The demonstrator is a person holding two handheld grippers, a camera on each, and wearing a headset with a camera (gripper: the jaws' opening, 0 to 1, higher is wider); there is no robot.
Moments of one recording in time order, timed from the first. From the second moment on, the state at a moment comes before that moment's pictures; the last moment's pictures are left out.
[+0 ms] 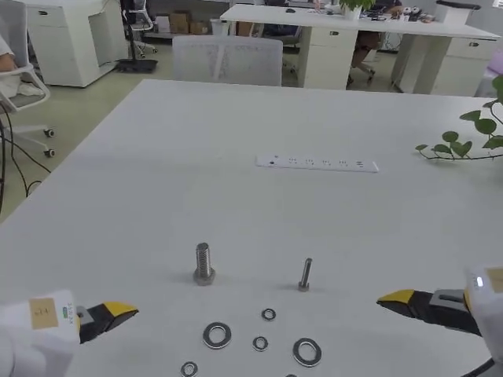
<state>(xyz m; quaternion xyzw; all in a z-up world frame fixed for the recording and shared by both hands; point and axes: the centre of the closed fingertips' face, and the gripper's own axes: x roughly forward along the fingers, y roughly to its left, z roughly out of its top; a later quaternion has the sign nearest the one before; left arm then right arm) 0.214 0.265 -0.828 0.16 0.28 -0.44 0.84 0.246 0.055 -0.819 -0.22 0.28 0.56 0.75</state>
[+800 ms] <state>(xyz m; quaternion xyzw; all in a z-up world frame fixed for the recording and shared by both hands) 0.210 0.260 -0.824 0.17 0.29 -0.44 0.83 0.245 0.058 -0.816 -0.24 0.27 0.58 0.73</state>
